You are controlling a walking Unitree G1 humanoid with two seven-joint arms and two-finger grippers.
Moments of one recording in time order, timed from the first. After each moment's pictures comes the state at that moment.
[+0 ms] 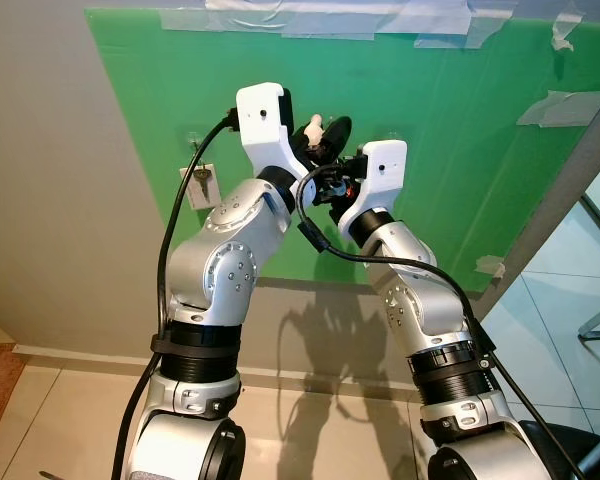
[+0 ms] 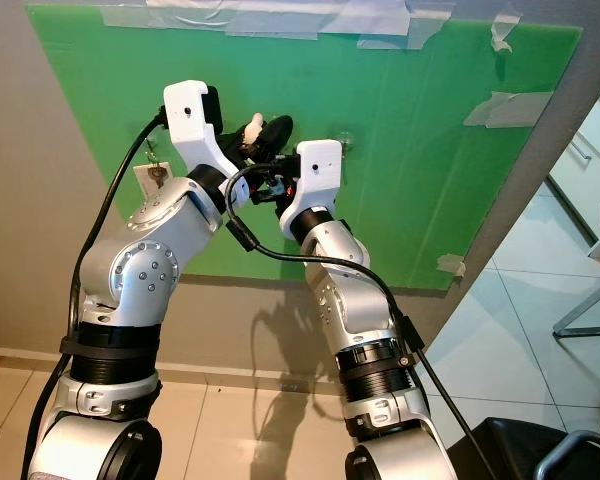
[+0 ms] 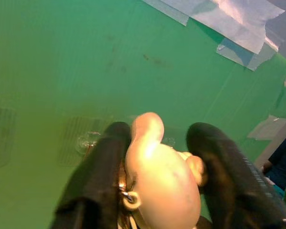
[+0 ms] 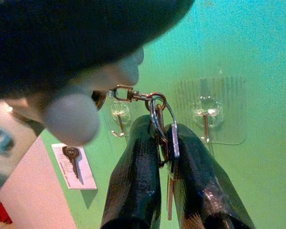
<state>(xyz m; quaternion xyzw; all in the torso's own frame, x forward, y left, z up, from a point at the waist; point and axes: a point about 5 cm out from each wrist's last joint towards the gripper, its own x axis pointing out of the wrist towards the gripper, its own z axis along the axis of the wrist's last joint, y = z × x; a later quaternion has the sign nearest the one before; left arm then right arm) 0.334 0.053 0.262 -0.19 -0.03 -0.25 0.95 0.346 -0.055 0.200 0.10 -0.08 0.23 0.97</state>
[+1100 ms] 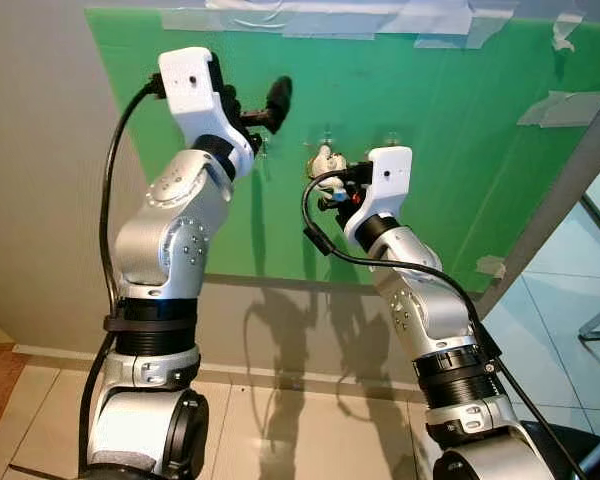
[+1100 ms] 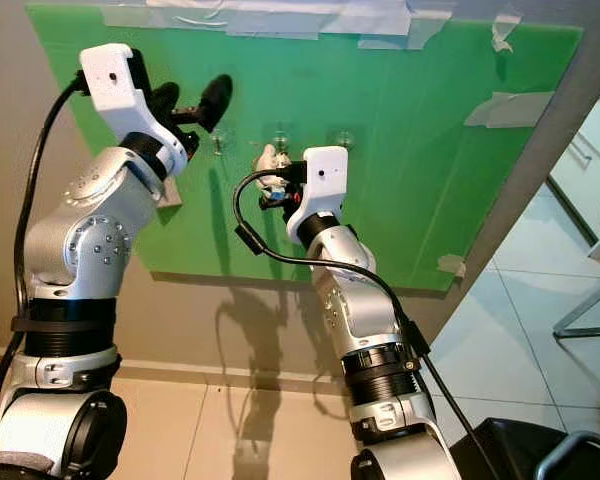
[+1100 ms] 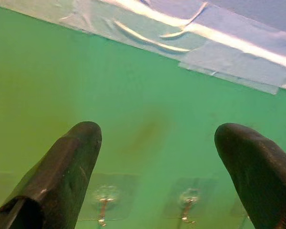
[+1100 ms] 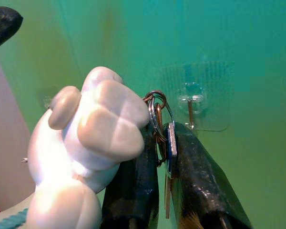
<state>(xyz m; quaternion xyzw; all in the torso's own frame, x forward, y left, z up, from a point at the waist) 0.352 0.115 0.279 -0.13 -0.10 -0.15 0.98 0.346 -0.062 0.193 0.09 -0.07 0.22 0.97</state>
